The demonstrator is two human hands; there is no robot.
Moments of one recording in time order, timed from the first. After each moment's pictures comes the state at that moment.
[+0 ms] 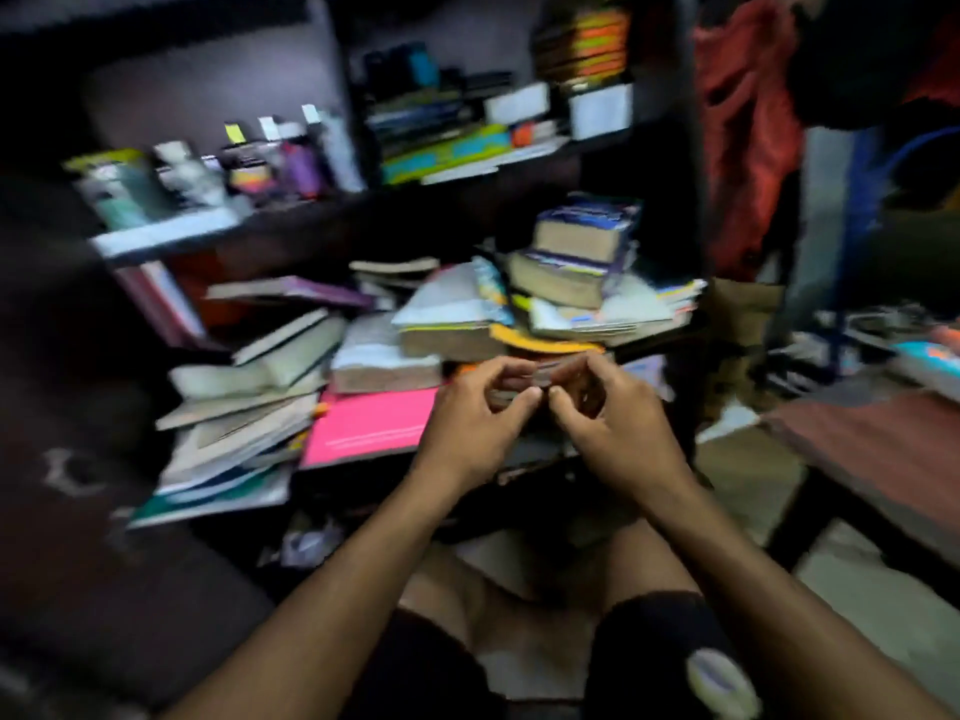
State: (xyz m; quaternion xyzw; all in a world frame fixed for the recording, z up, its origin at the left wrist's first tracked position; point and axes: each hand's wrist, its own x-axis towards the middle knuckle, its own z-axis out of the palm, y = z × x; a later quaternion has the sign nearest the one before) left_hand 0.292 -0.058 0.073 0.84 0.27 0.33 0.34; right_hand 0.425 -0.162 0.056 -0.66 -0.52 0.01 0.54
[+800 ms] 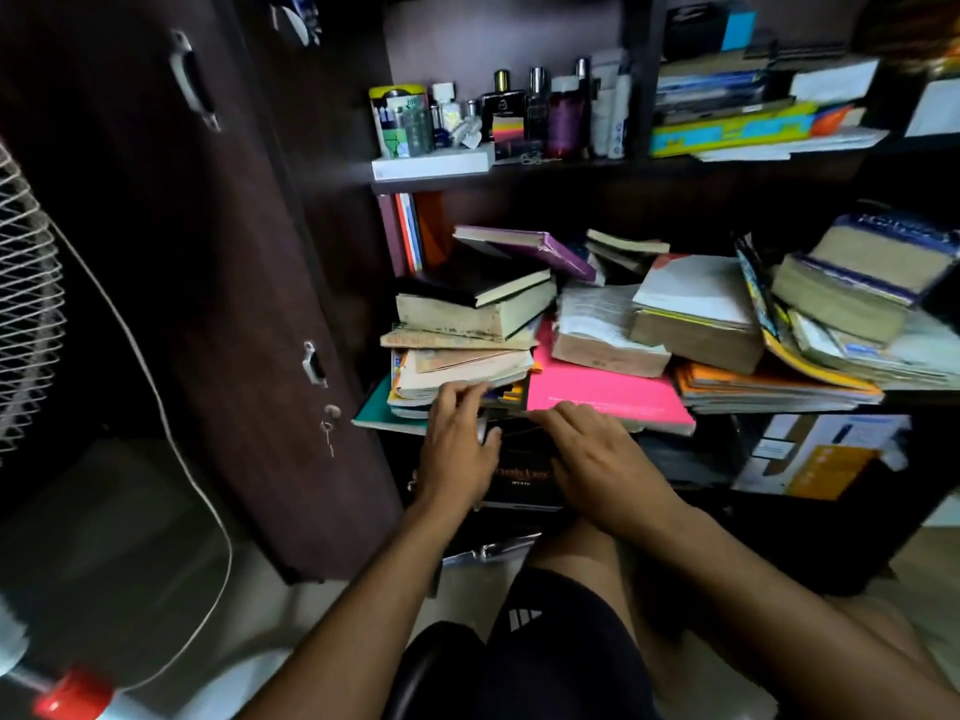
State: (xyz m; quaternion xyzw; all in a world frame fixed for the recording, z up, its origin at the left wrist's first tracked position) left_hand 0.084 0.039 -0.004 0.77 0.50 0.38 0.10; right_hand 0.260 -0.039 0.020 -0.57 -0.79 -0.08 0.21
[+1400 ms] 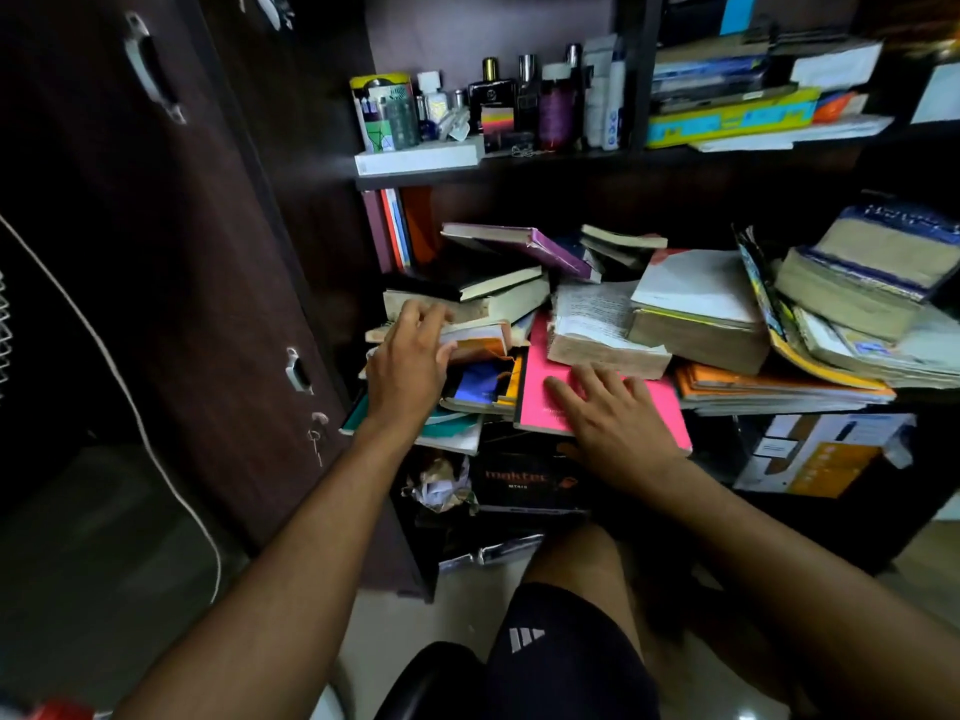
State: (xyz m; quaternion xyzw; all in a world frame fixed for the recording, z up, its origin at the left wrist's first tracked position) left_hand 0.066 0.108 0.064 0.78 0.50 0.37 -0.10; right_hand 0.293 0.006 0.022 -0.65 -0.74 -0.17 0.05
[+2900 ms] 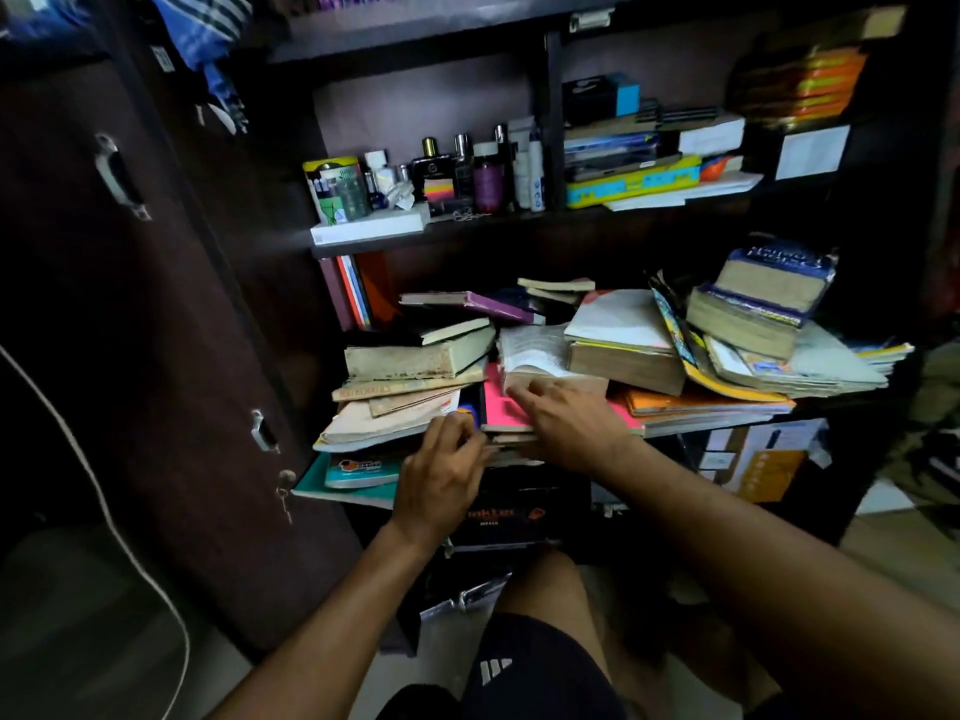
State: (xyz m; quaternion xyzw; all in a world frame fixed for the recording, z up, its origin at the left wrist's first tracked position) left_hand 0.108 0.048 0.018 0.85 0.31 0.39 -0.17; right_hand 0.312 0.017 0.066 -0.63 -0.76 -0.10 0.10
